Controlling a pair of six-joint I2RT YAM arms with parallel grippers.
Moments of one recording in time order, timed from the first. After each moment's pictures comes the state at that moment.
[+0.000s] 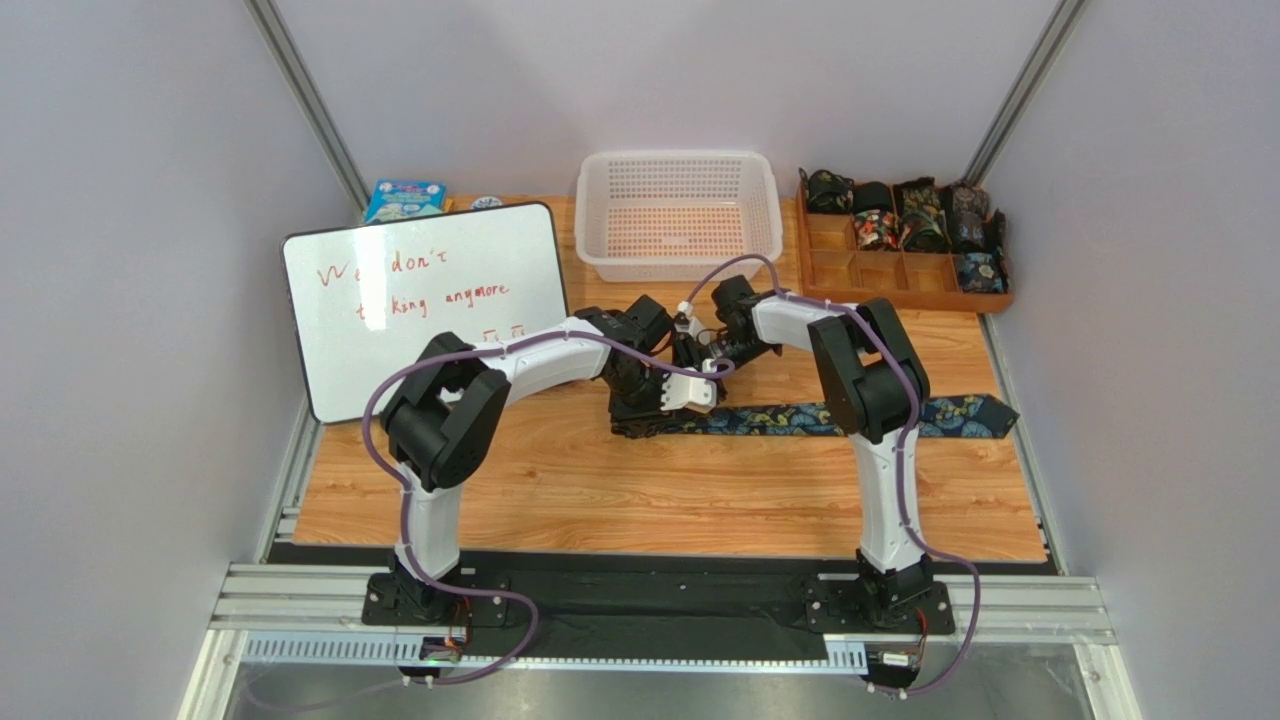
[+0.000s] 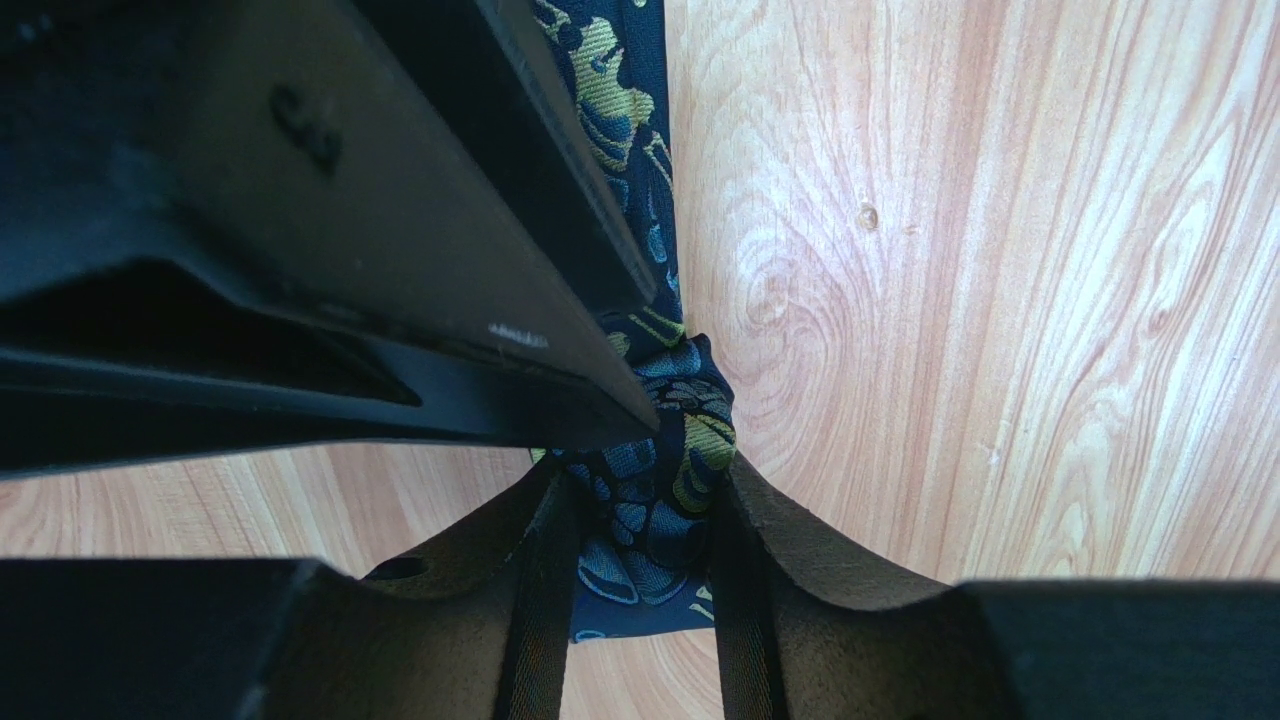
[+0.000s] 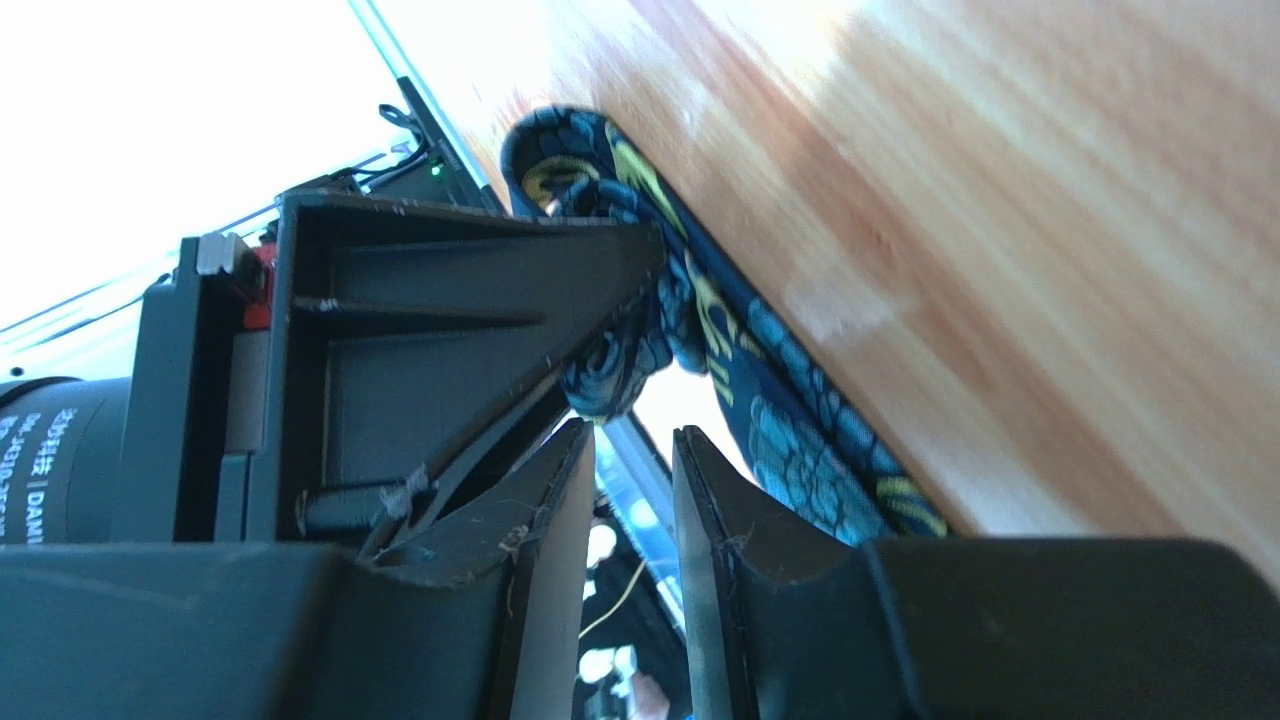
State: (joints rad) left arm -0.74 1.96 1.36 -0.73 0.36 0.86; right arm 0.40 2.19 1.42 -0.67 -1.06 0.31
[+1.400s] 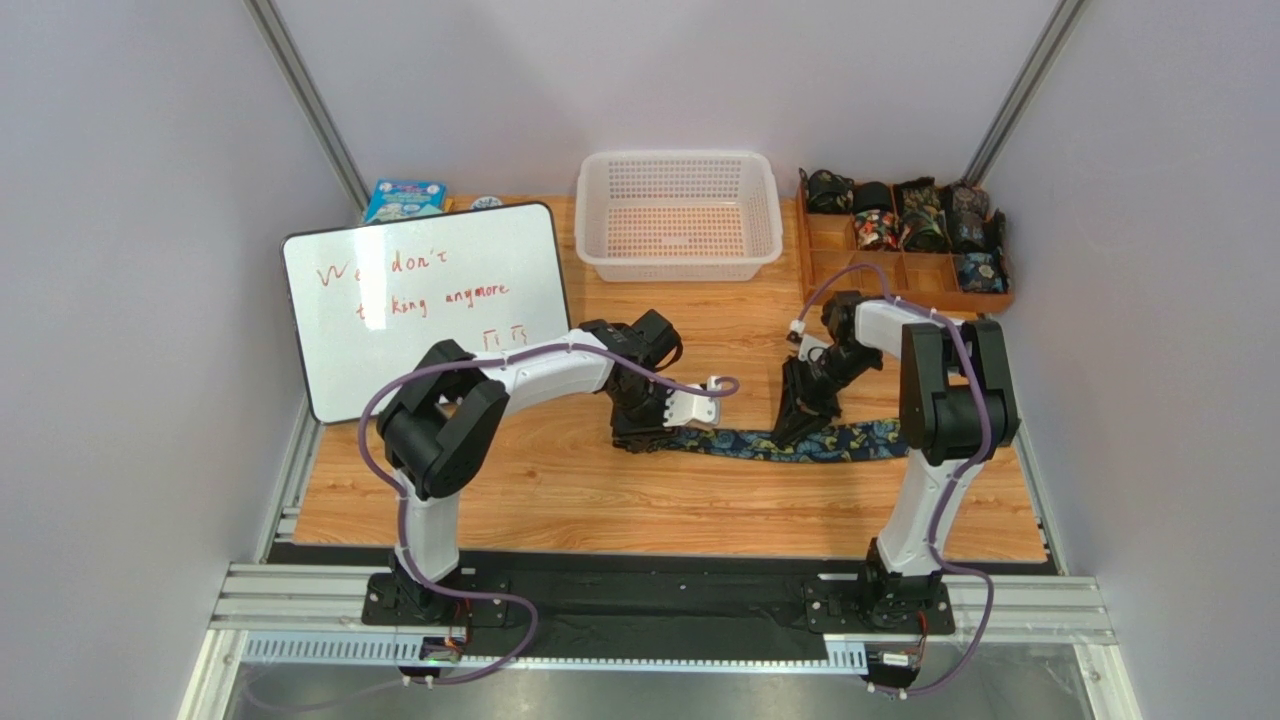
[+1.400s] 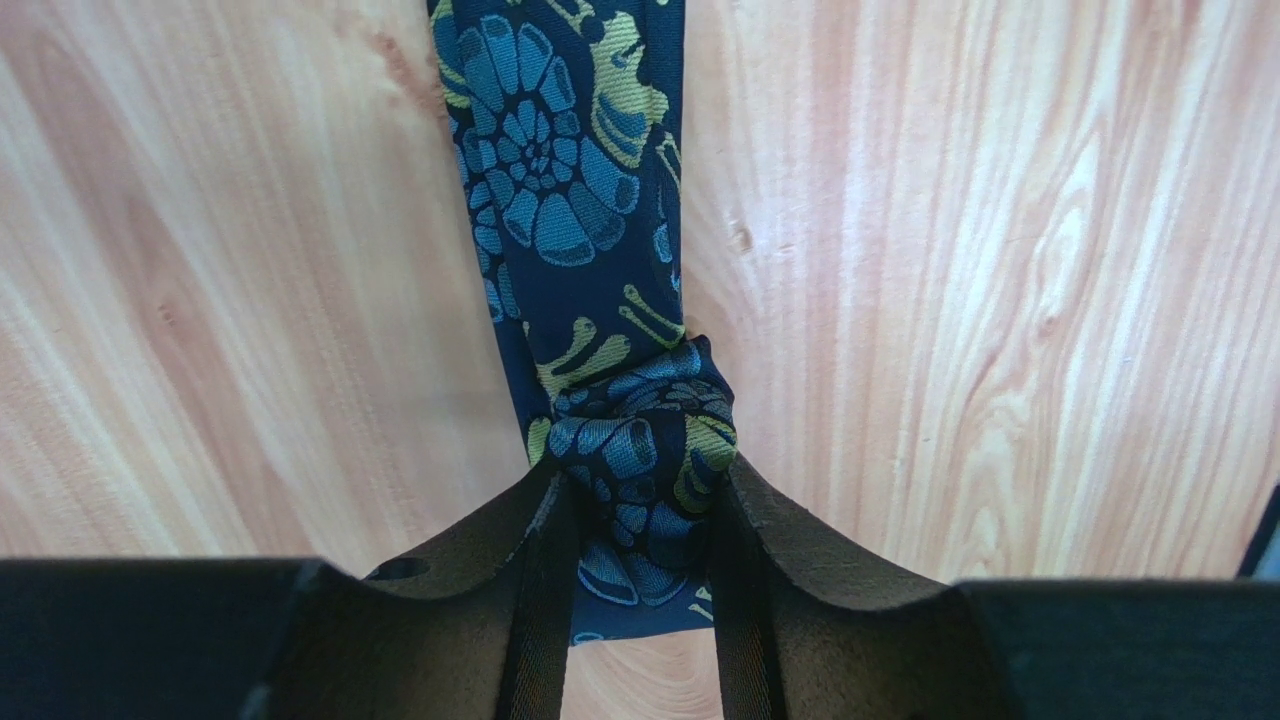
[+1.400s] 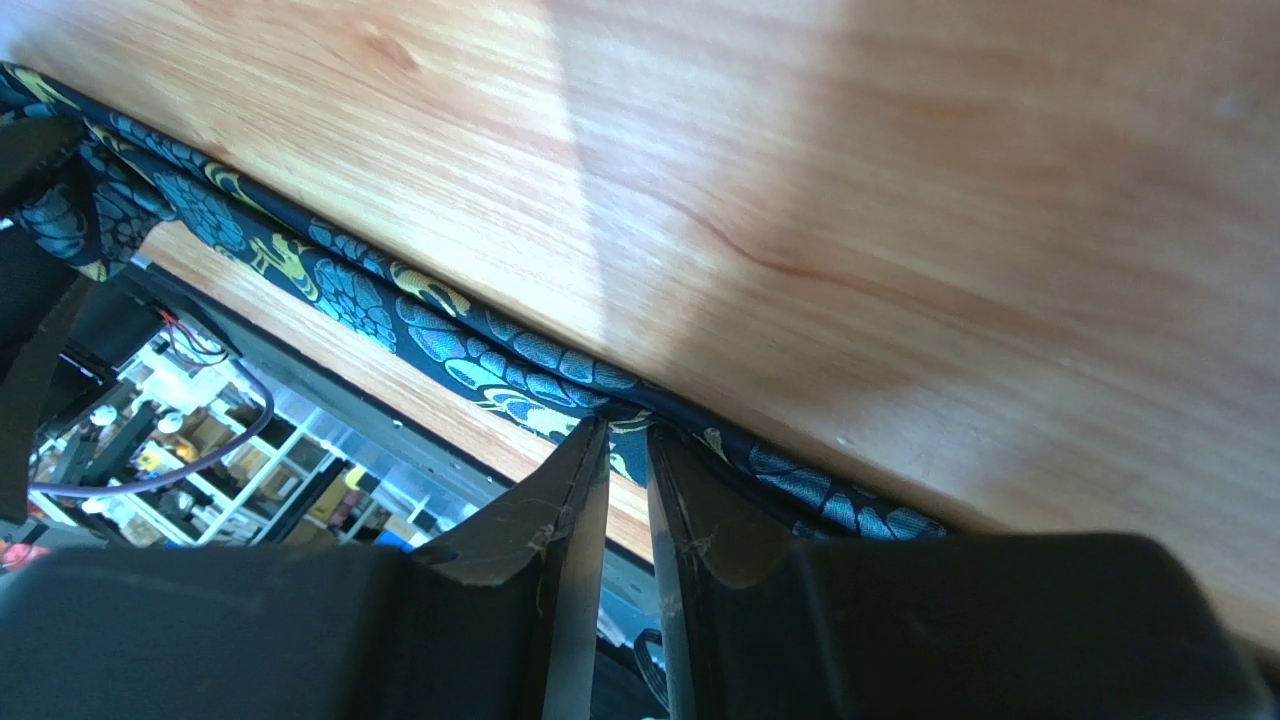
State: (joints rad) left arm -0.78 1.93 1.32 -0.73 0.35 0.85; right arm 0.06 1.94 1.17 -0.93 -0.56 0.05
